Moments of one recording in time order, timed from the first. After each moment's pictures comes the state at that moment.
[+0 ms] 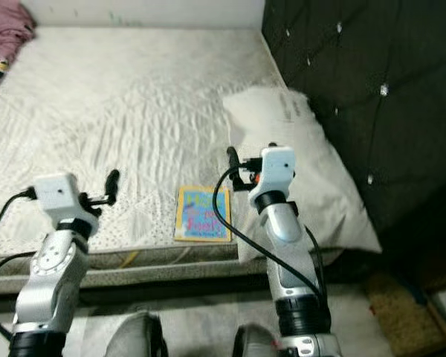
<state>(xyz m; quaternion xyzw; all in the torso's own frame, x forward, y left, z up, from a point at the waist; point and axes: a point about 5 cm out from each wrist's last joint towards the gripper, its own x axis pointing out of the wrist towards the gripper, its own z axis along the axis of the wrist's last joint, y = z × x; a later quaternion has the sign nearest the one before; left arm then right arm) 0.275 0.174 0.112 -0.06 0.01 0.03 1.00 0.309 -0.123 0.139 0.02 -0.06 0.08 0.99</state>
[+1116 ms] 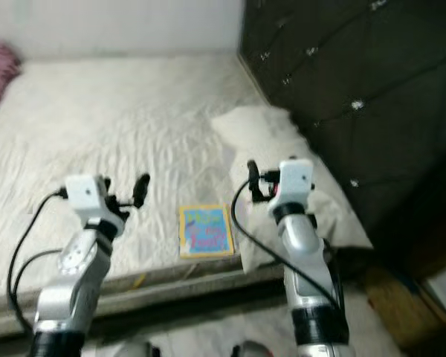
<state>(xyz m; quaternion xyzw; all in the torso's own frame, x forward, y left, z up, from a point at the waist) 0.279 0.145 0.112 -0.10 0.02 -0.03 0.99 0.303 -0.145 0.123 0.01 -0.03 0.05 1.00</state>
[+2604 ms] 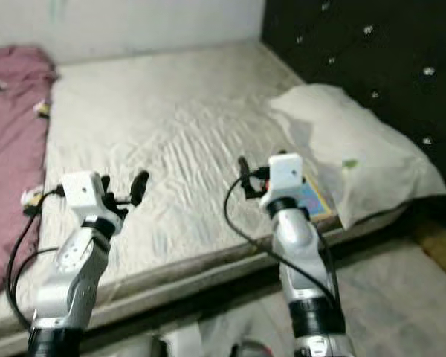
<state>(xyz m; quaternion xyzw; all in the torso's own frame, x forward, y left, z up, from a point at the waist) 0.281 0.145 0.114 -0.11 0.02 -0.05 0.99 0.309 -0.139 0.125 -0.01 -0.04 0.08 1.00</state>
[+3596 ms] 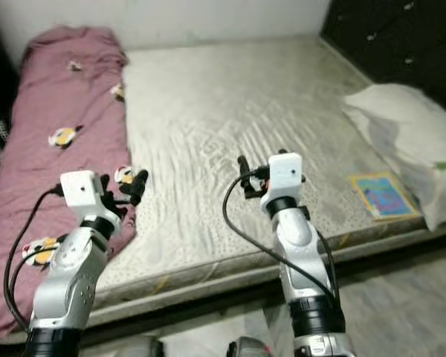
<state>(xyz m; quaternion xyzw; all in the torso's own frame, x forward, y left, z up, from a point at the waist) 0.279 0.147 0.115 -0.12 0.02 -0.05 0.99 0.310 -0.137 0.126 -0.01 -0.04 0.08 1.00</state>
